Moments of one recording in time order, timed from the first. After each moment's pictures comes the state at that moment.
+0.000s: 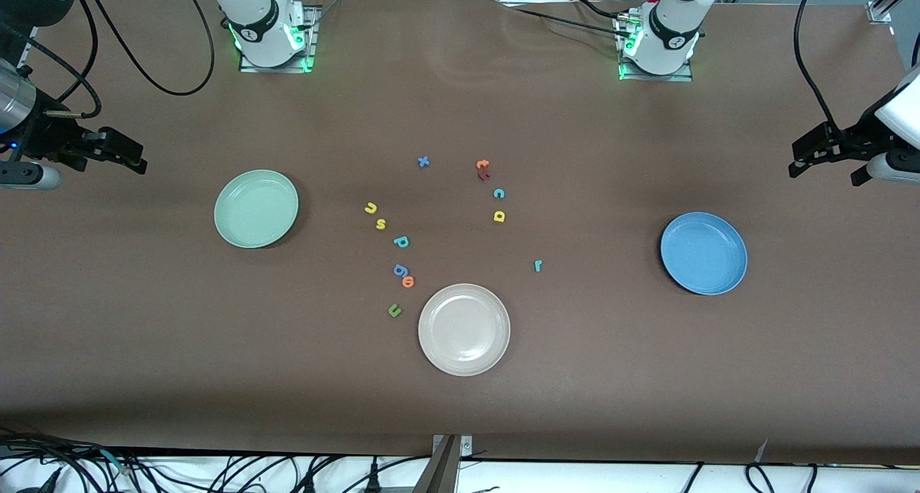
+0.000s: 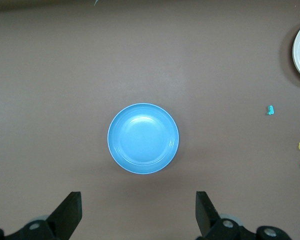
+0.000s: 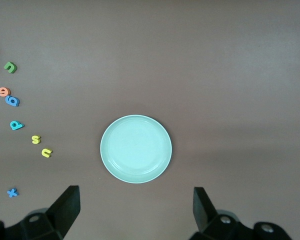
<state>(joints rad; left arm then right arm) 0.04 -0.05 0.02 -1.76 -0.03 1.78 0.18 -0.04 0.03 0.05 -1.65 0.00 1.66 0.05</state>
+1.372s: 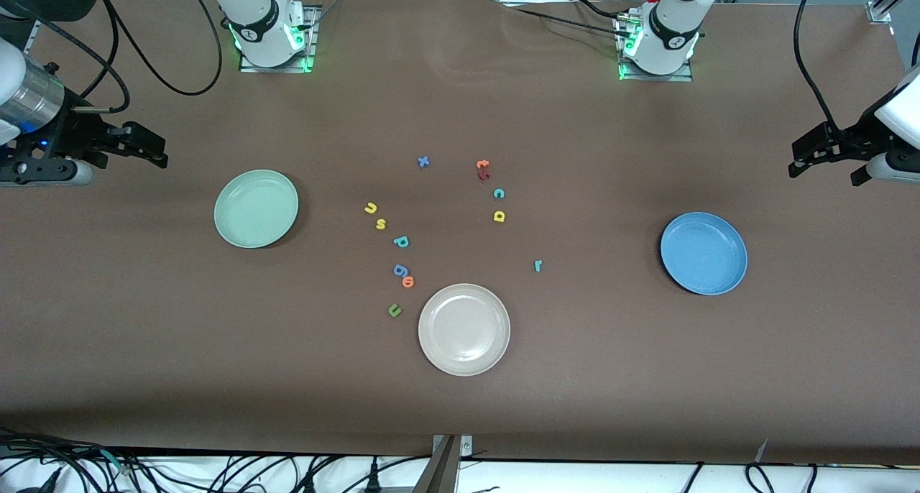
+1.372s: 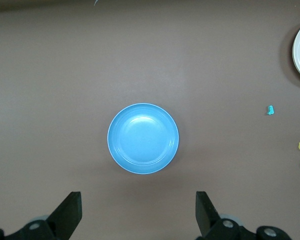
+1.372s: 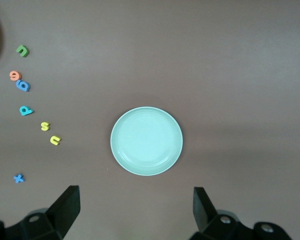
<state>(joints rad) 0.04 -0.05 0.02 -1.76 -0.03 1.78 0.18 -0.03 0.03 0.12 -1.66 0.00 1.63 0.05</state>
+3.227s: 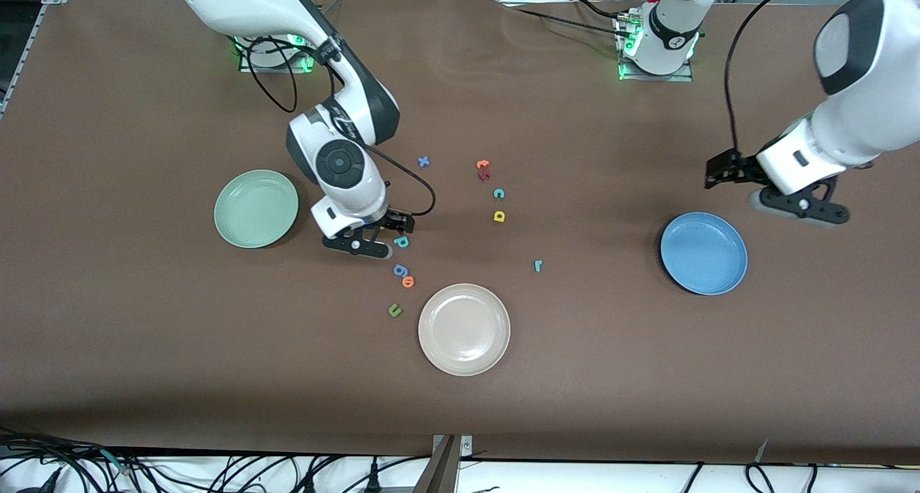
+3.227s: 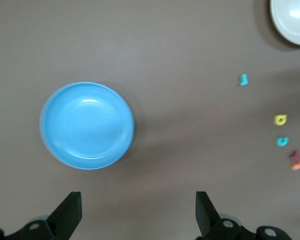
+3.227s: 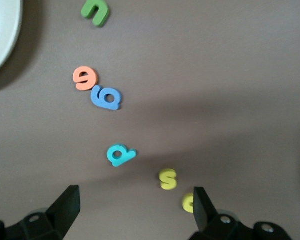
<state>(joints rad) -0.06 0.08 -0.02 -1.84 -0.11 1.82 0.11 0.47 0.59 0.14 -1.69 -0.10 2.22 0.83</state>
